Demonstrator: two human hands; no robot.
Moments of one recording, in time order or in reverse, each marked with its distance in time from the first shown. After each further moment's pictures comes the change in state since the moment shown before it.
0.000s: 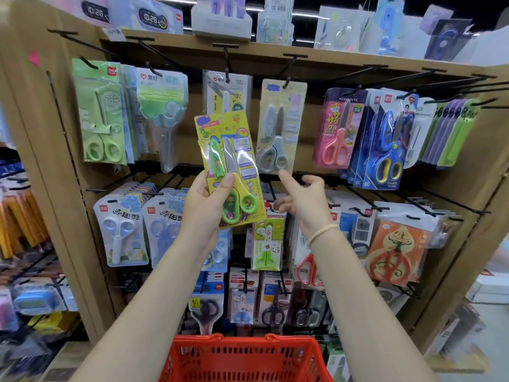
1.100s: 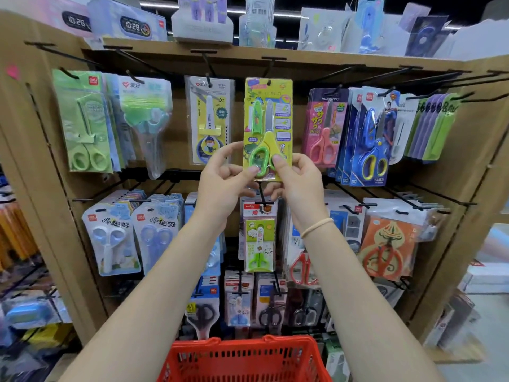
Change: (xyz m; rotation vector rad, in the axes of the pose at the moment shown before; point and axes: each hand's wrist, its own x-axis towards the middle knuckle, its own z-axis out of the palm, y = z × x) left_hand 0.023 0.006 0.044 0.169 -0.145 0.146; right_hand -0.007 -0.021 -0.002 0.157 -0.078 -0.292
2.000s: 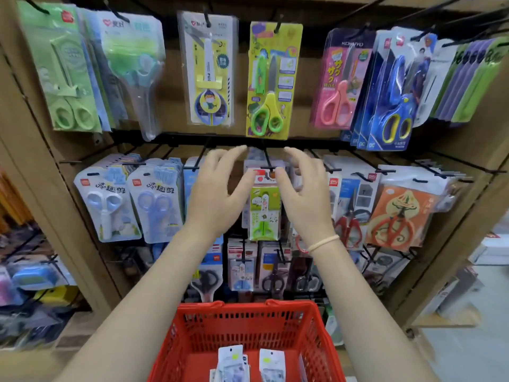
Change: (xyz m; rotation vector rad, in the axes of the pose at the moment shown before) left_hand -0.039 -0.057 -0.032 0.785 -0.026 0.298; right_hand -0.038 0.072 -0.031 -0.702 0.043 -0.334
